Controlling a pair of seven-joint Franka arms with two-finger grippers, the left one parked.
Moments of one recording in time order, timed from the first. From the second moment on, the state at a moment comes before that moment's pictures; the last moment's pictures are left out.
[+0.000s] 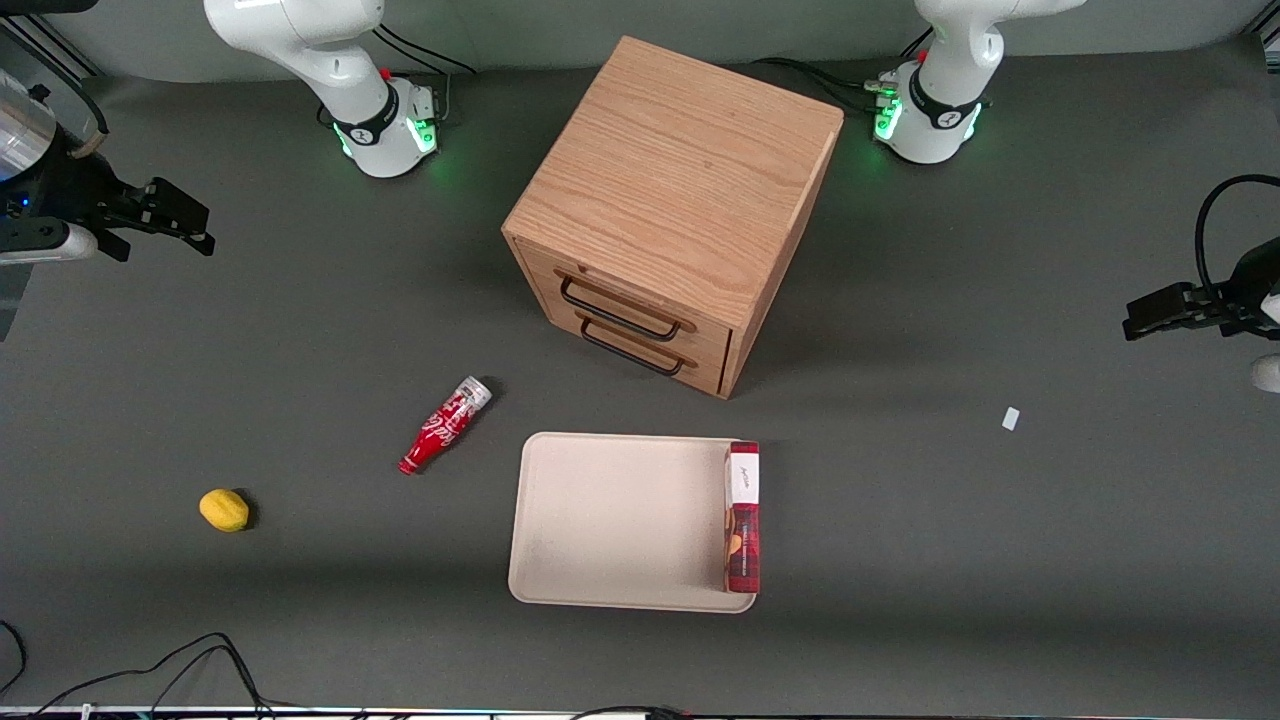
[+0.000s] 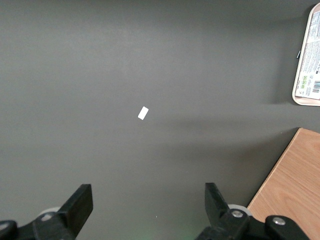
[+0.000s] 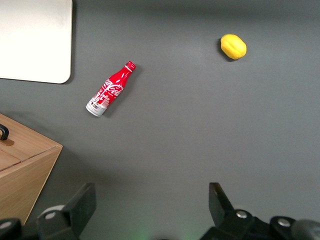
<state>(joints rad) 0.15 -0.18 -0.09 -1.76 -0.03 1.59 0.03</state>
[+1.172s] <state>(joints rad) 0.20 0.03 0.01 -1.76 0.05 1.70 0.63</state>
